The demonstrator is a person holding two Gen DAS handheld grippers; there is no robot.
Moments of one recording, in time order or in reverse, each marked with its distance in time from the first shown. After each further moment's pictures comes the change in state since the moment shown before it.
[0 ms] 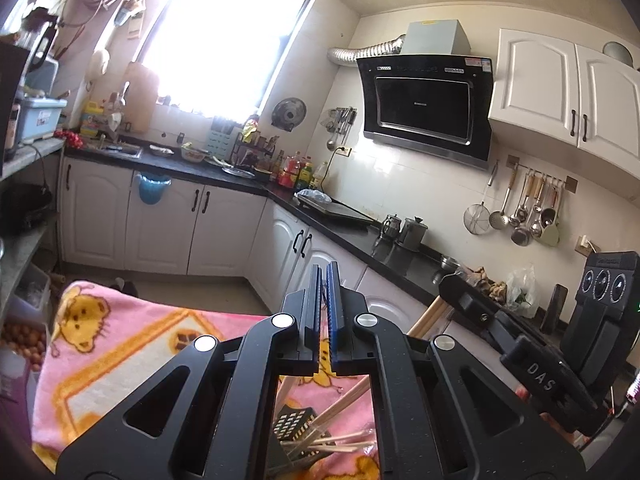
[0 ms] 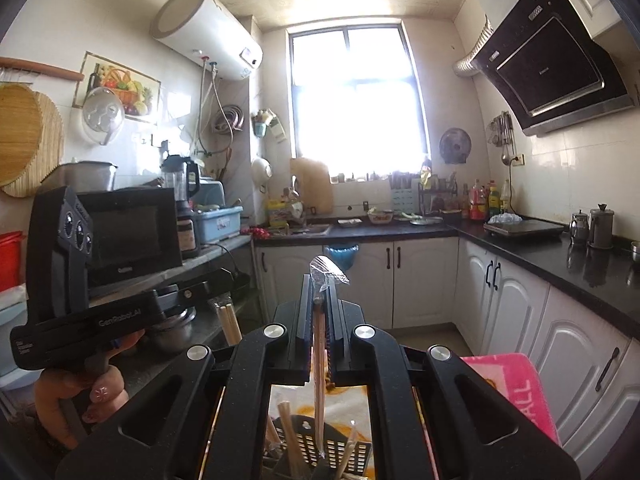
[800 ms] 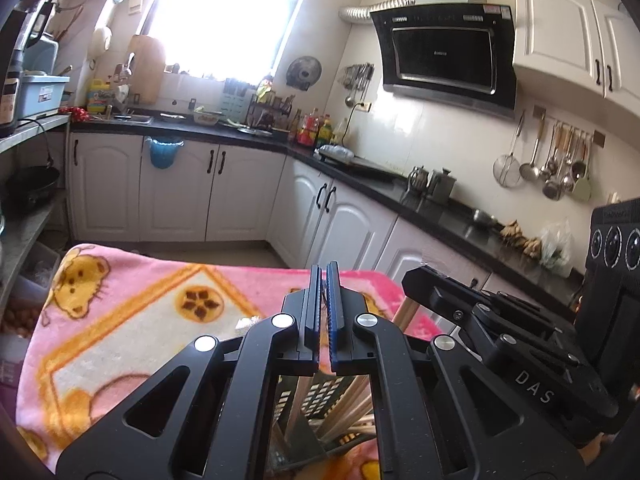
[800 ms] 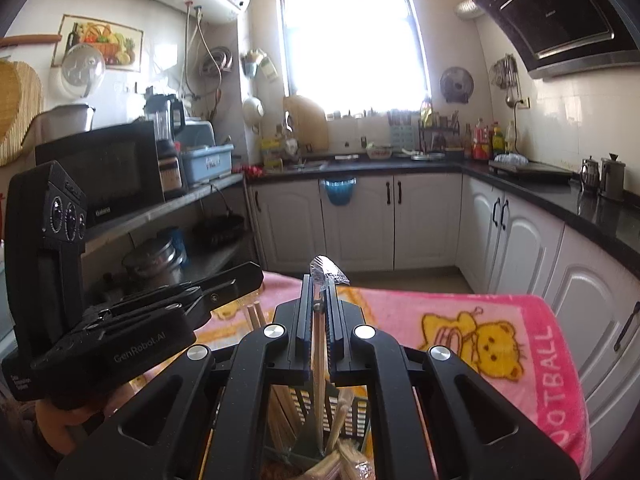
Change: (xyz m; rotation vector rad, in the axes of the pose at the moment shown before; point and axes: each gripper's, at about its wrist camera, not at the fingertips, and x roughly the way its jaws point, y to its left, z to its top) left arm 0.064 0.021 -0.075 0.051 0.129 0.091; right arm 0.065 -0.012 -0.078 0.028 0.216 -0.001
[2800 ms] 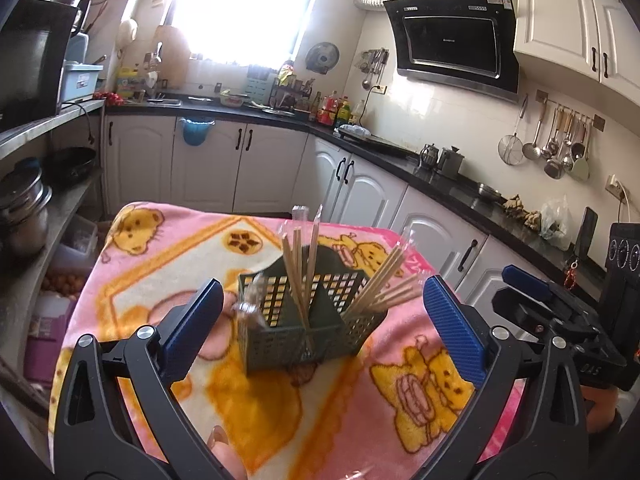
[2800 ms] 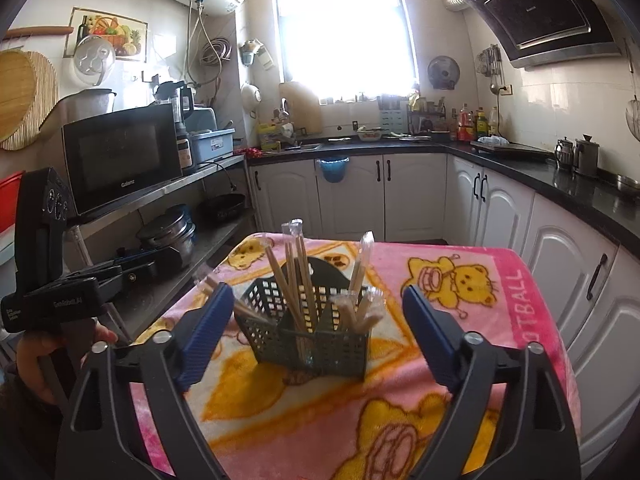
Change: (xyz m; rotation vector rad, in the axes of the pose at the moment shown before) left arm -0.125 0.003 -0.059 -0.008 0.069 0.080; right arm -0.124 0.027 -0.066 0.015 0.043 -0.032
